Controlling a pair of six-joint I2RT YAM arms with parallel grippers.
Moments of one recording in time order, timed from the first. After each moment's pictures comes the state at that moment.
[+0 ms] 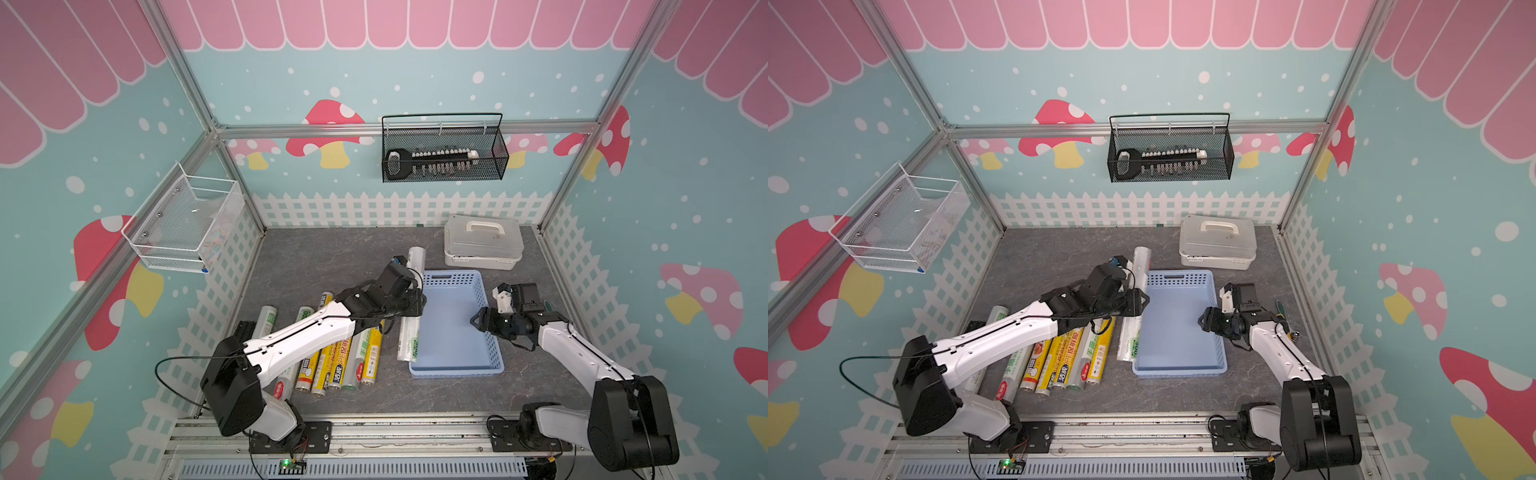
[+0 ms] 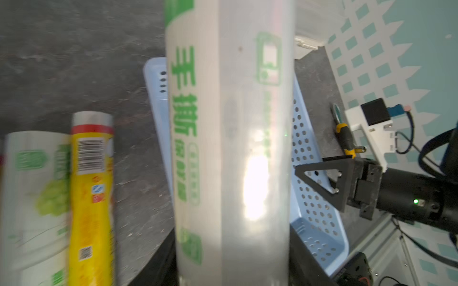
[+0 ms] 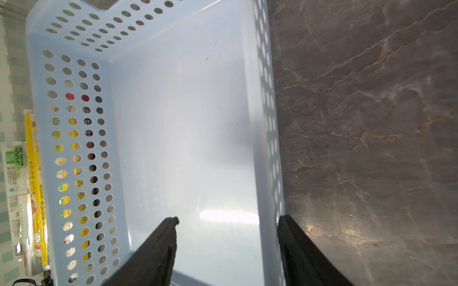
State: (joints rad) left arm -0.84 1.57 1.27 -0.44 0.01 -0.68; right arm 0.09 1.23 0.65 -0.46 -0.39 0.36
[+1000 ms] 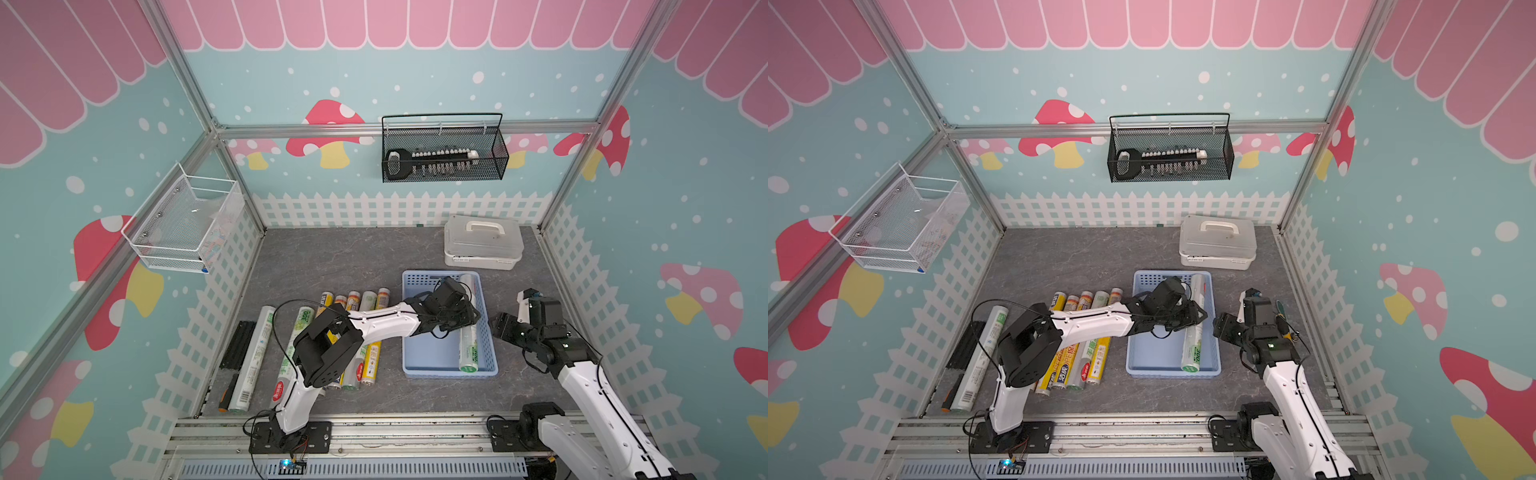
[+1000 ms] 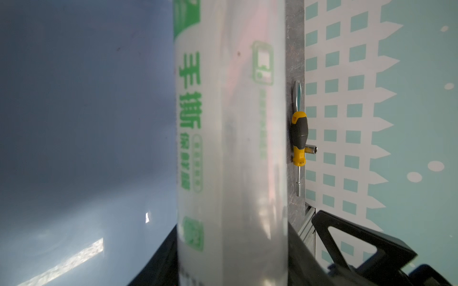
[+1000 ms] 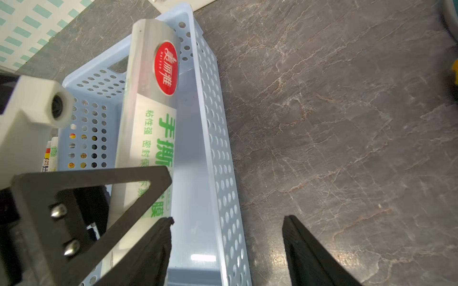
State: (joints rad) left arm -0.96 2.08 1.48 -0.08 0.18 -1.07; right arm 0.09 0.83 0.60 -0.63 -0.14 0.45
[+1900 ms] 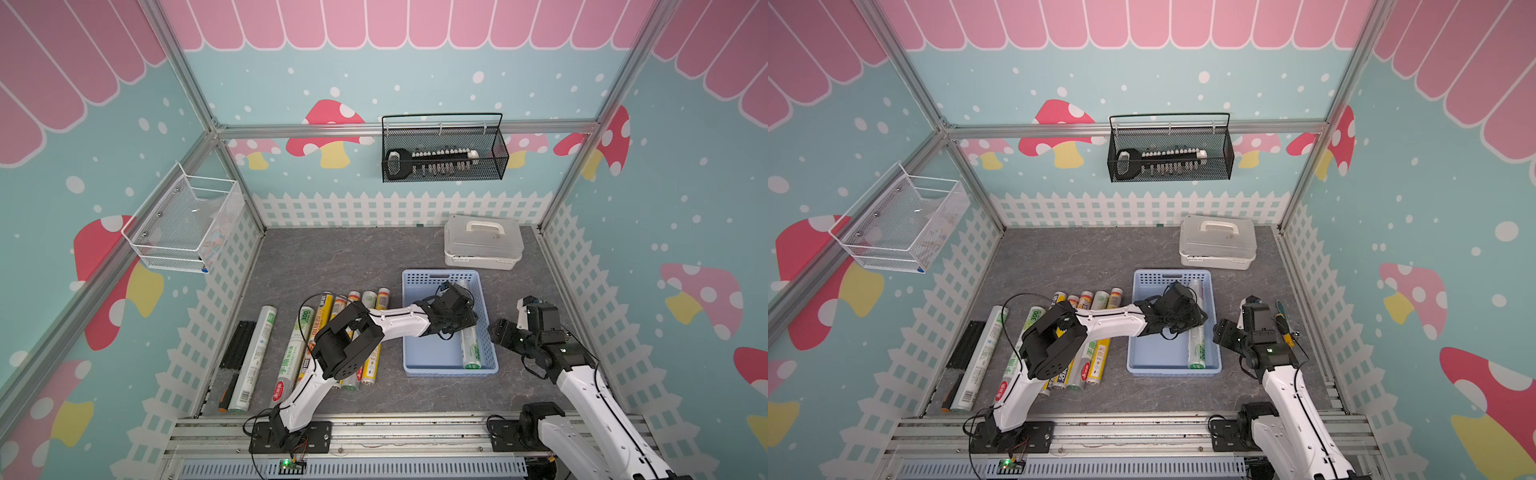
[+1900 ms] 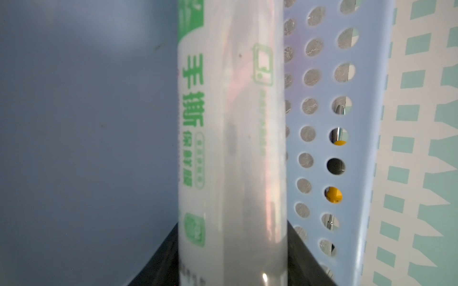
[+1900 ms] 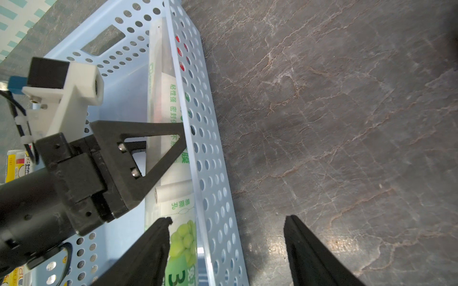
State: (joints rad) left arm -0.96 2.23 1.57 -0.08 0.11 -1.13; right arm 0.09 0.81 0.54 -0.63 -0.14 0.47
